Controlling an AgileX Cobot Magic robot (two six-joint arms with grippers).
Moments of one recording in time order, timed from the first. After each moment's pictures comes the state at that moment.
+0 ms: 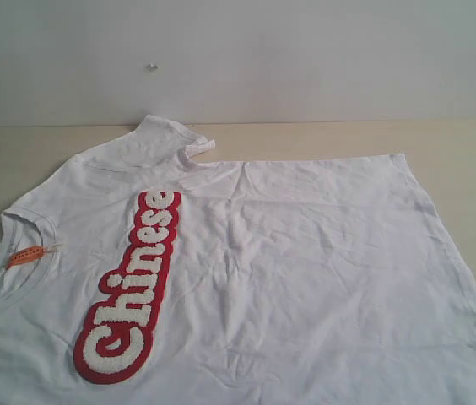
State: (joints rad) left arm -0.03 0.01 0.00 -0.01 0.37 -0.03; right arm 0.06 0.01 0.01 0.14 0.35 -0.26
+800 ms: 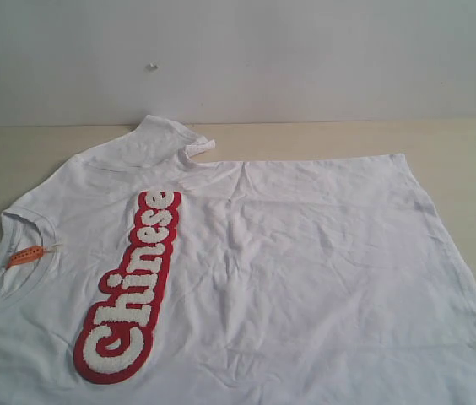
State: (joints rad) left arm -0.03 0.01 0.00 -0.15 -0.05 0.08; right arm 0.06 0.01 0.01 0.21 -0.09 -0.33
